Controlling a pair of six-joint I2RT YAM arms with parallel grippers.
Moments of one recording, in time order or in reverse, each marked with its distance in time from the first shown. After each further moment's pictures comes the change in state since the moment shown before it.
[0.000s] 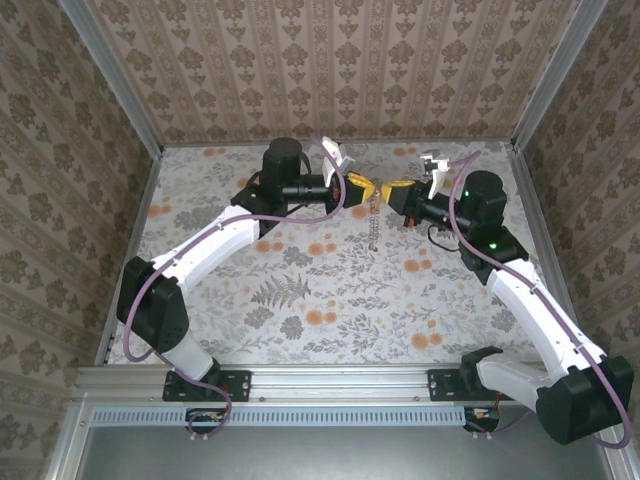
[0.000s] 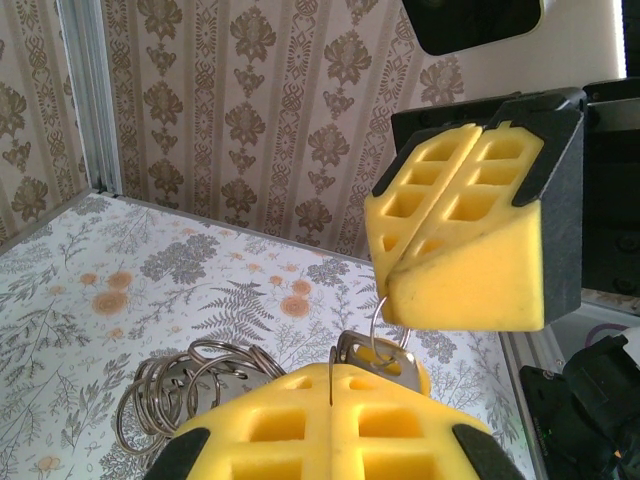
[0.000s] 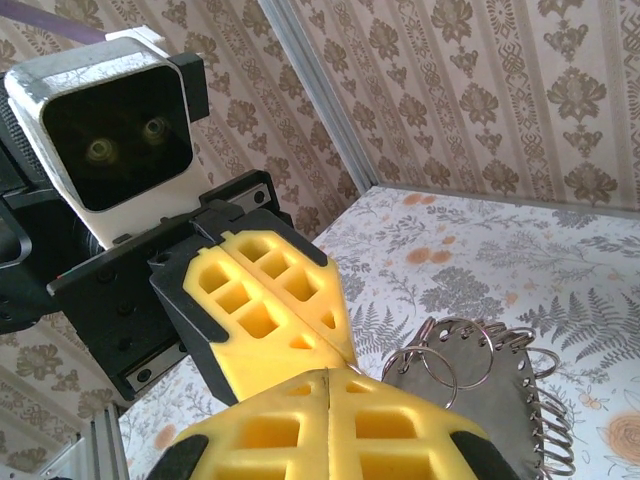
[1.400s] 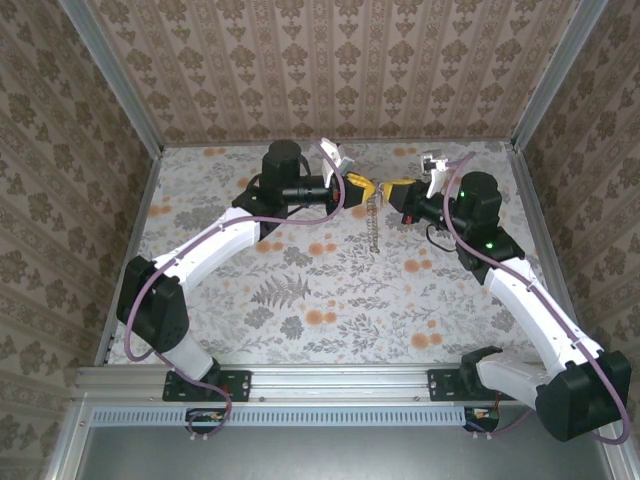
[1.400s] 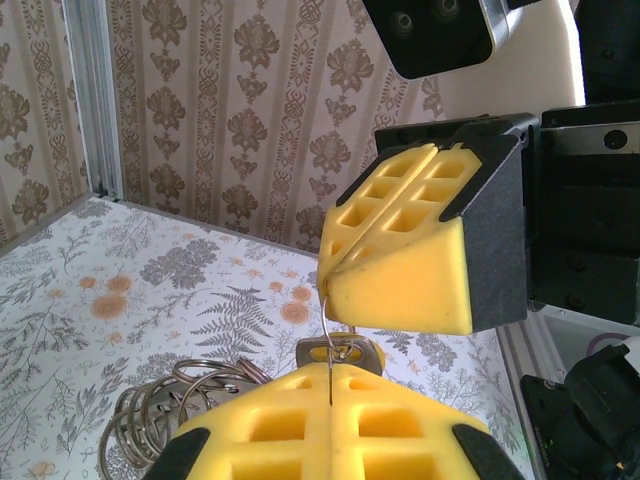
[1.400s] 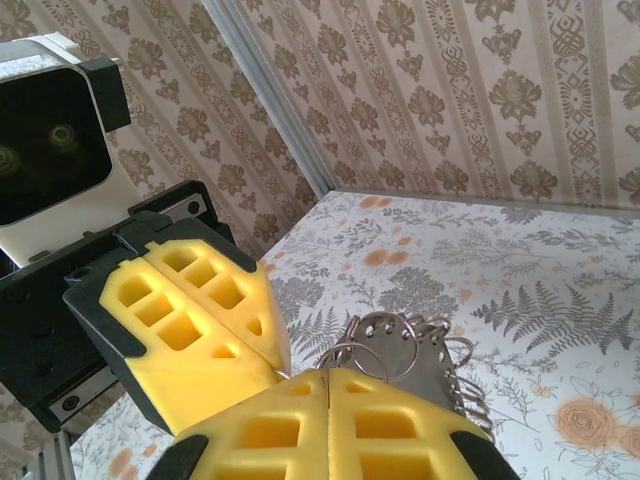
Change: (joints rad) left arm 0.001 0.000 -0.034 0.067 -0.002 -0.035; right arm 0.003 0.012 -0.019 0.006 0.109 -0.011
